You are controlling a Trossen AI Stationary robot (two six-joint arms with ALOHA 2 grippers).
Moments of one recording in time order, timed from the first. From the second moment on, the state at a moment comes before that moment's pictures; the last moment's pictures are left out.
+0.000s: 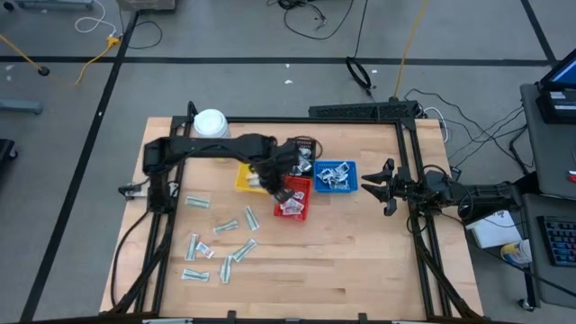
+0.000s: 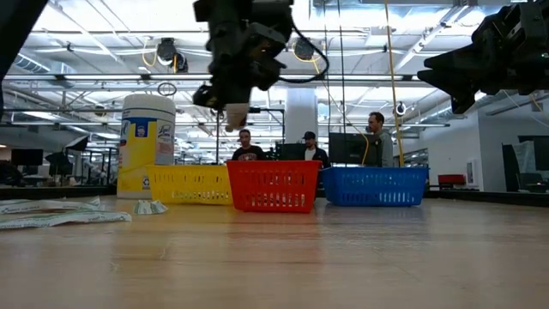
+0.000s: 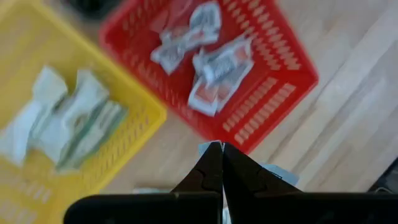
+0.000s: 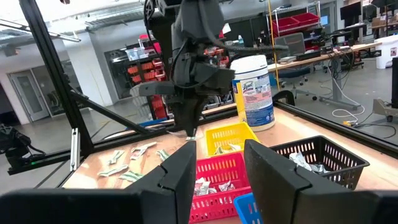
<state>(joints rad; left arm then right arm) 0.16 1.91 1.64 -1.11 0.26 -0.53 0.02 0.04 0.02 0.13 0.16 0.23</state>
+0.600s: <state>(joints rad) 0.14 2.17 1.86 -1.14 0.10 -0.46 0.02 0.04 0.02 0.13 0.16 0.23</state>
